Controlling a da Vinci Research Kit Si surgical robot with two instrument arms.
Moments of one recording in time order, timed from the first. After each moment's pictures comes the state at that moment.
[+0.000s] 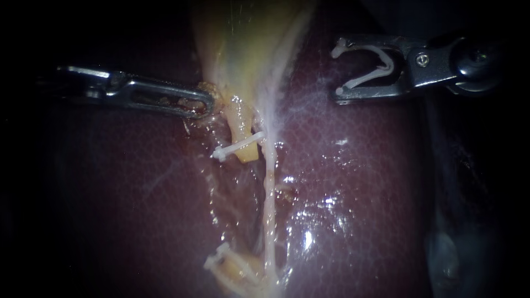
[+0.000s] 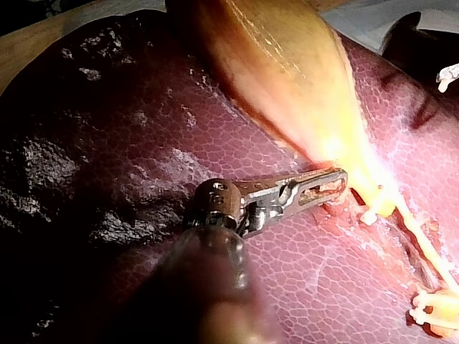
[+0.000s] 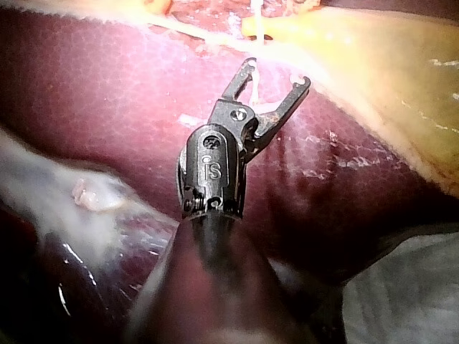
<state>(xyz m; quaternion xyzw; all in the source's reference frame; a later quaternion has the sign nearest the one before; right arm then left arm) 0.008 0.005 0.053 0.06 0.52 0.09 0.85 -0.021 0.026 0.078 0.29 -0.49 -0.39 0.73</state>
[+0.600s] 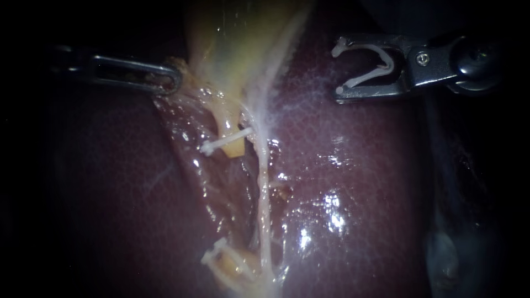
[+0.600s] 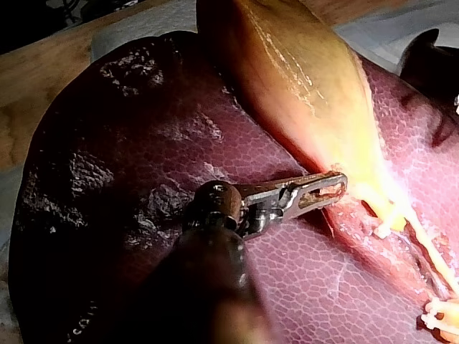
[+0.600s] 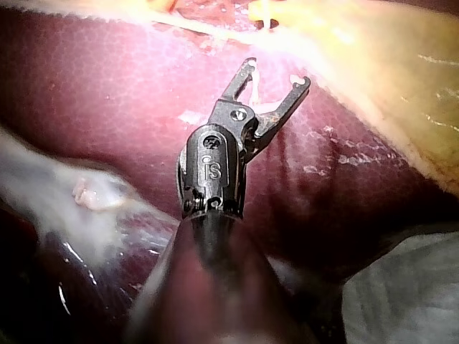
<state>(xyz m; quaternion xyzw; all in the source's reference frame) 0.008 0.005 0.053 0.06 0.52 0.09 0.85 -0.015 0.030 0.073 0.28 -0.48 -0.41 0.72</state>
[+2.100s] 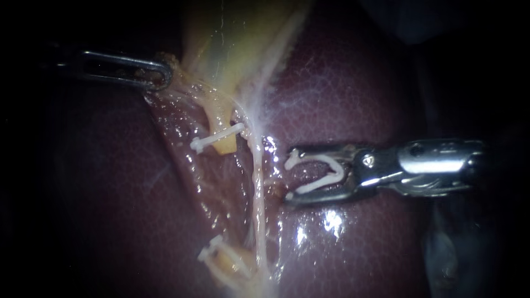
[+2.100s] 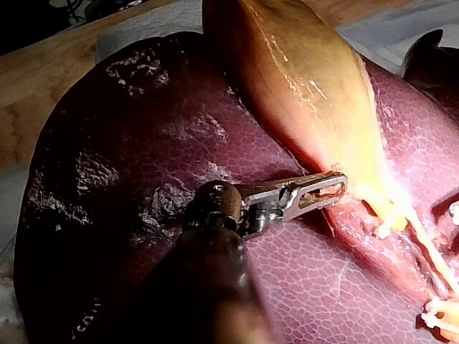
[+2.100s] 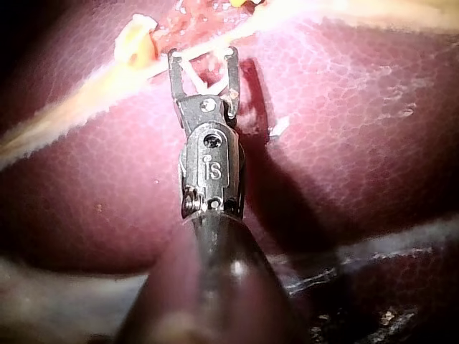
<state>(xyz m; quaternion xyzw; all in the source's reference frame) 0.015 -0.010 0.057 0.30 0.48 0.22 0.79 -0.015 0.030 0.073 0.28 -0.48 -0.41 0.72</state>
